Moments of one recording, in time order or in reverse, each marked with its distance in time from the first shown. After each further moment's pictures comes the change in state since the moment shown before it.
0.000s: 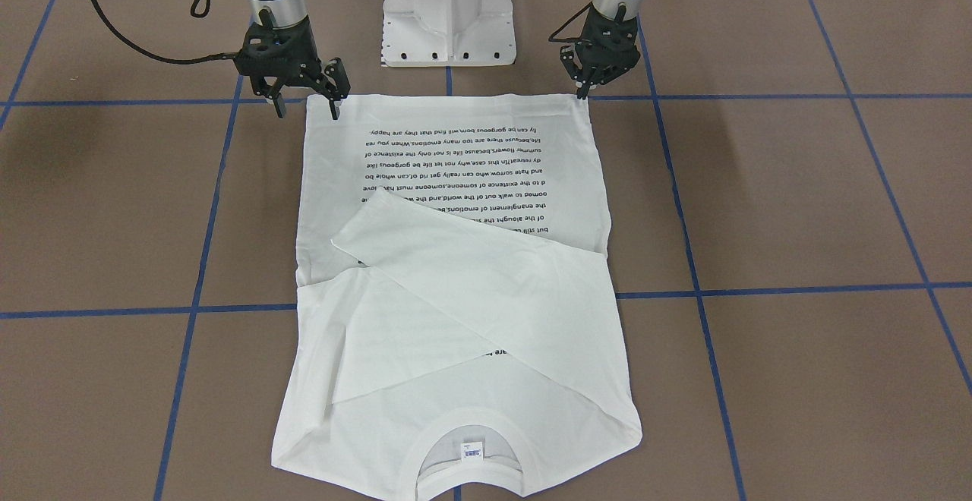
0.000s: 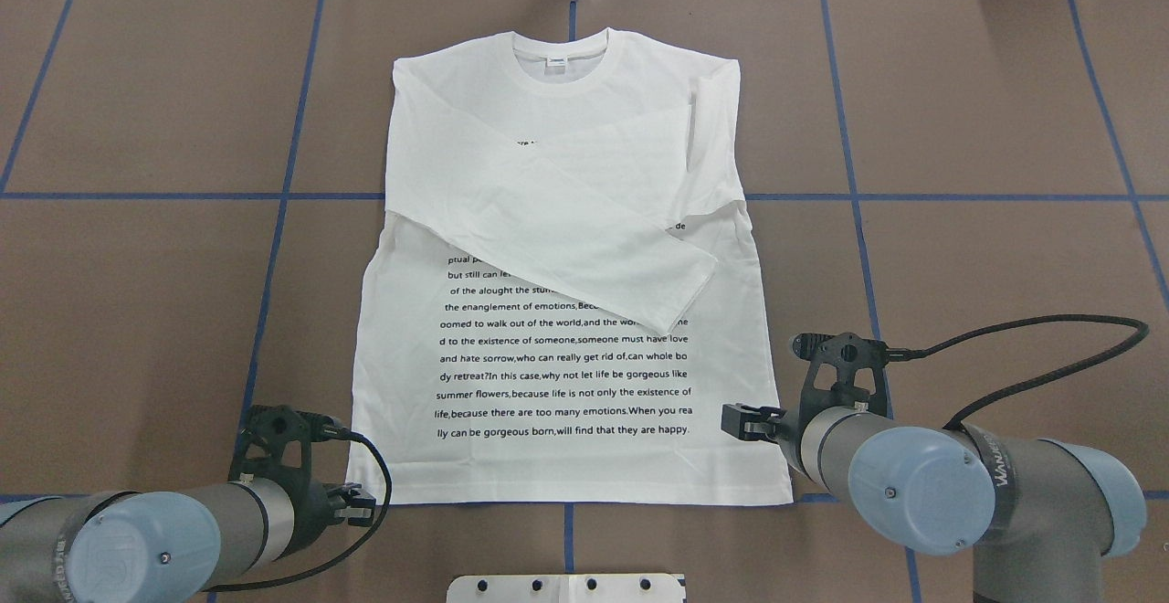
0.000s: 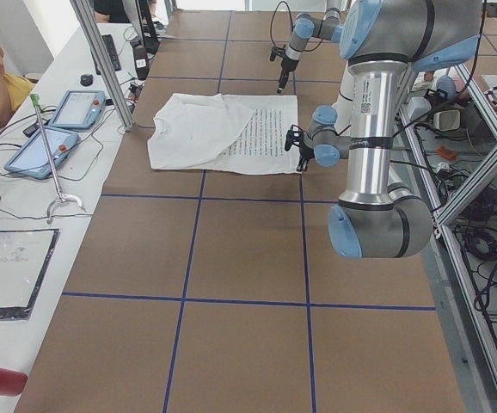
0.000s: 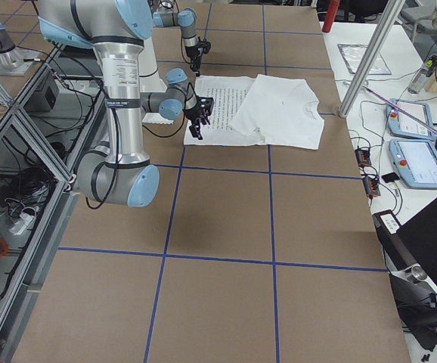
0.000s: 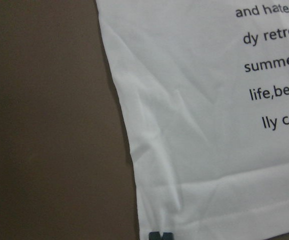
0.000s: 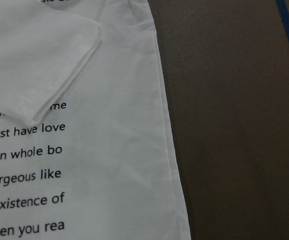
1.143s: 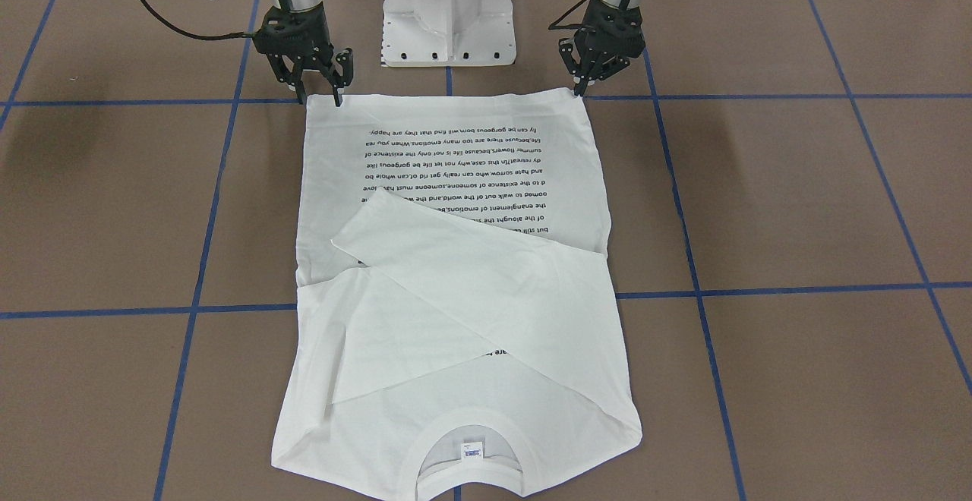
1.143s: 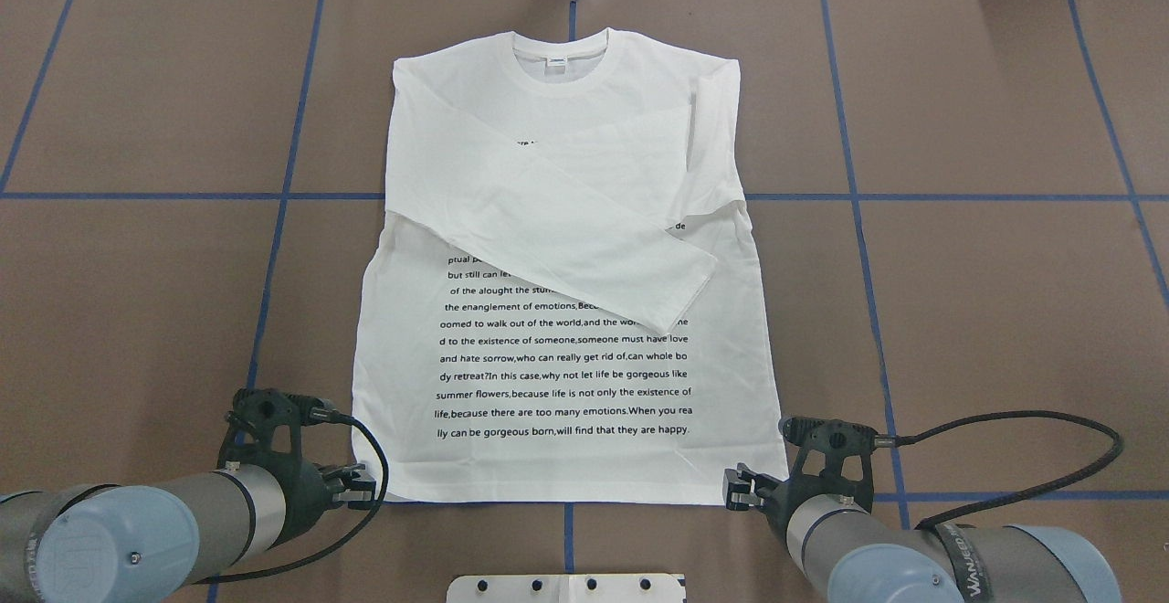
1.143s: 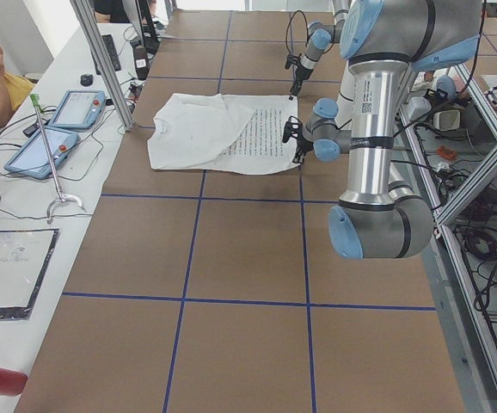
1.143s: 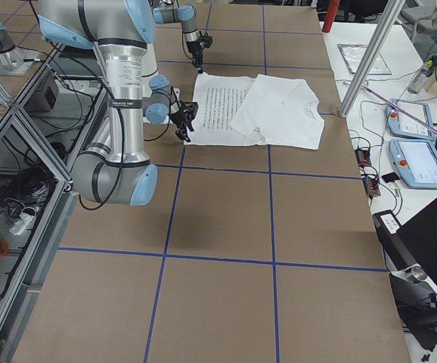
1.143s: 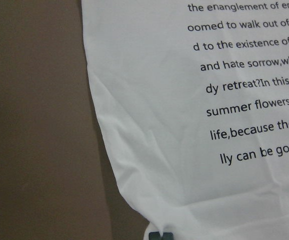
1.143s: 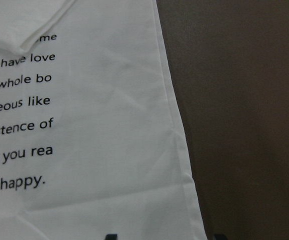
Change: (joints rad) left arm -0.014 0.007 -0.049 -0.003 0.043 -0.002; right arm -0.182 -0.026 -0.028 0.005 -0.170 0.145
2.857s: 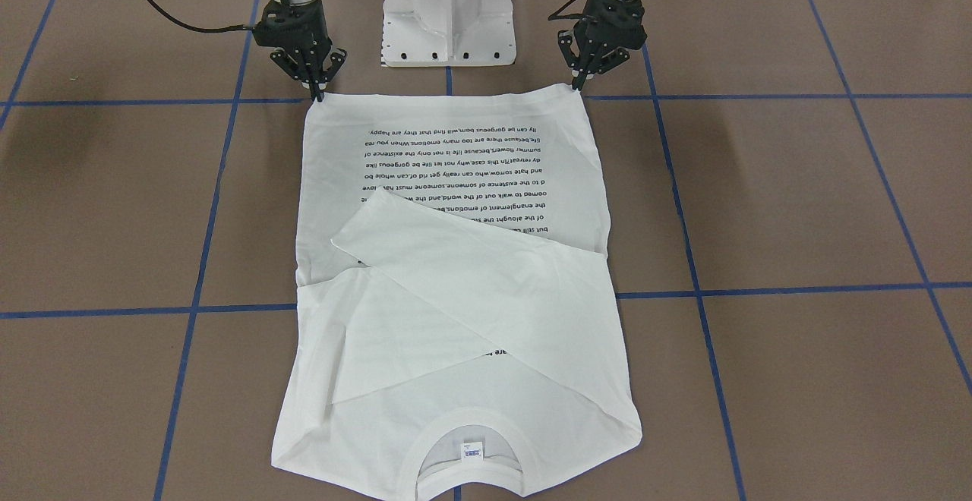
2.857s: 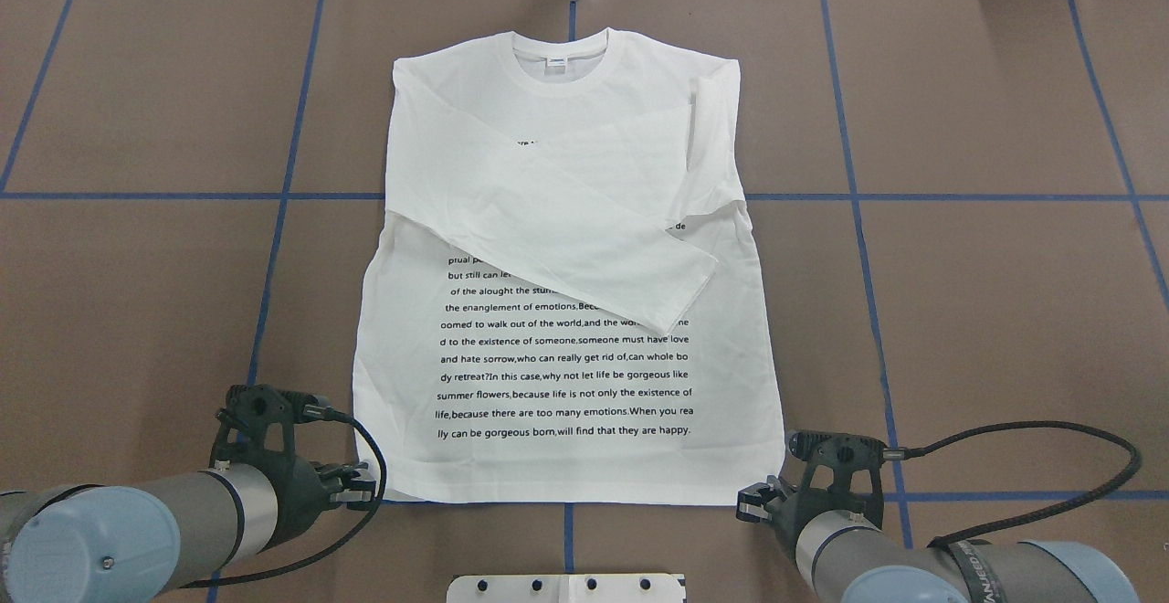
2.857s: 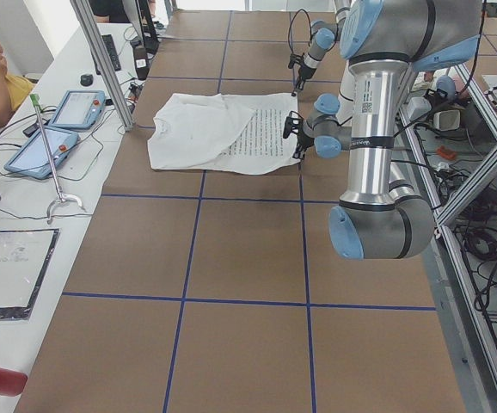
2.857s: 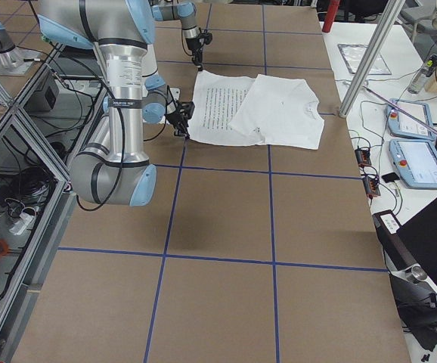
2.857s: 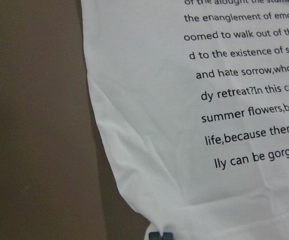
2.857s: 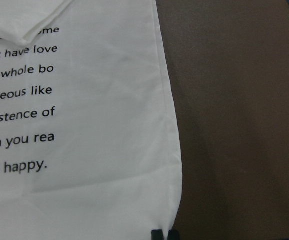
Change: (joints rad) left arm -0.002 0.004 -0.070 0.017 -0.005 0.009; right arm -0.024 -0.021 0.088 -0.067 -0.012 -0.001
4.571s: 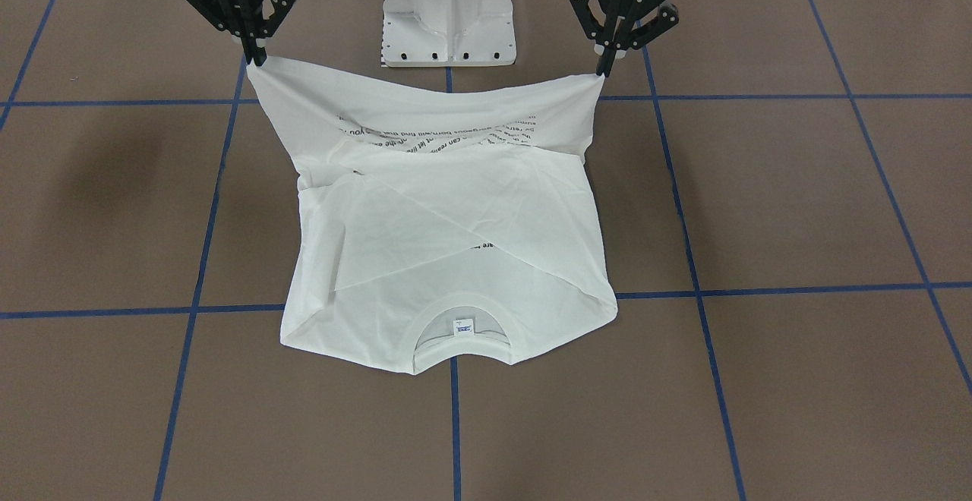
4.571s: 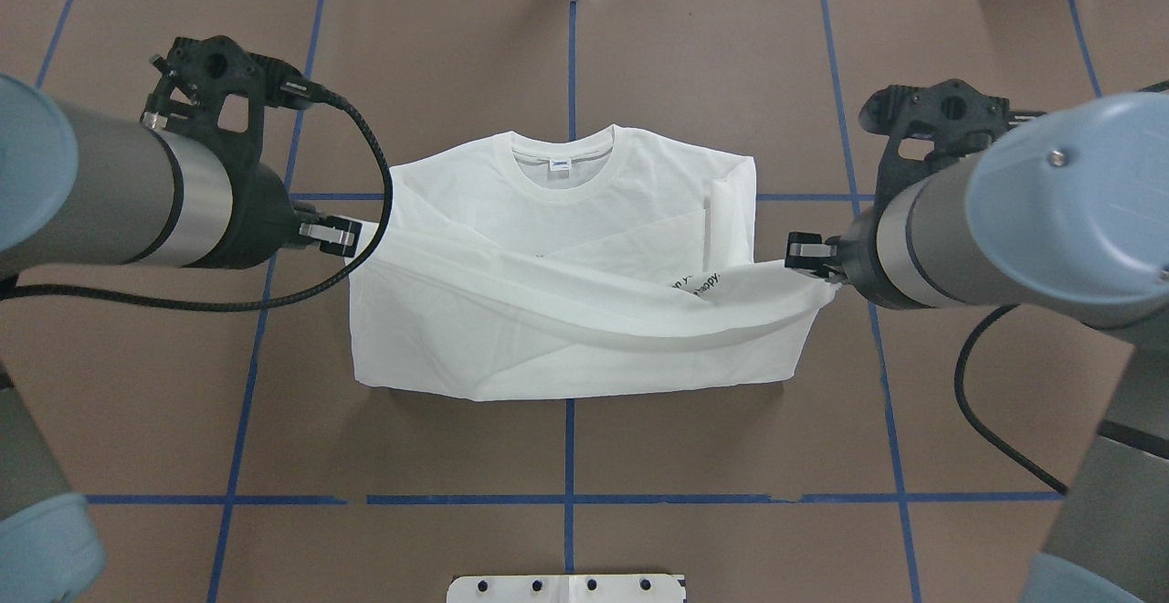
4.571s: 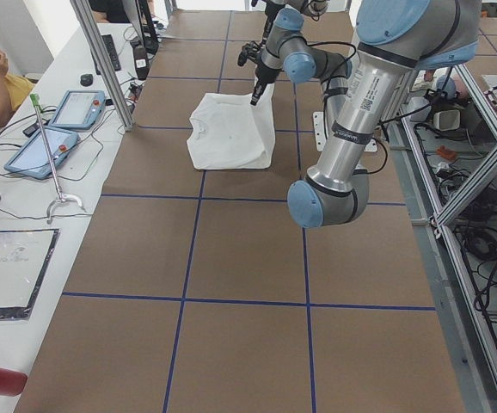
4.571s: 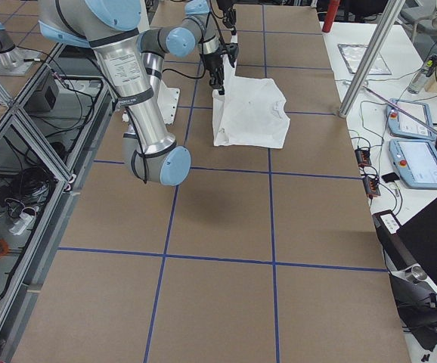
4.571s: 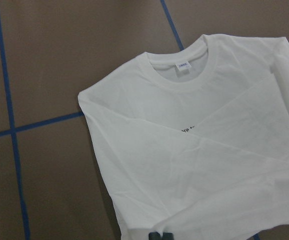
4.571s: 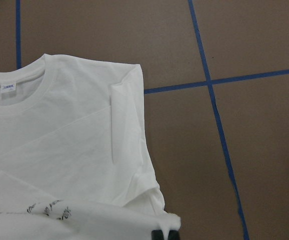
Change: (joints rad) left arm -0.519 -0.483 -0.089 0.661 -0.276 0.450; right arm 0.590 0.459 0.163 -0.660 0.444 -0.388
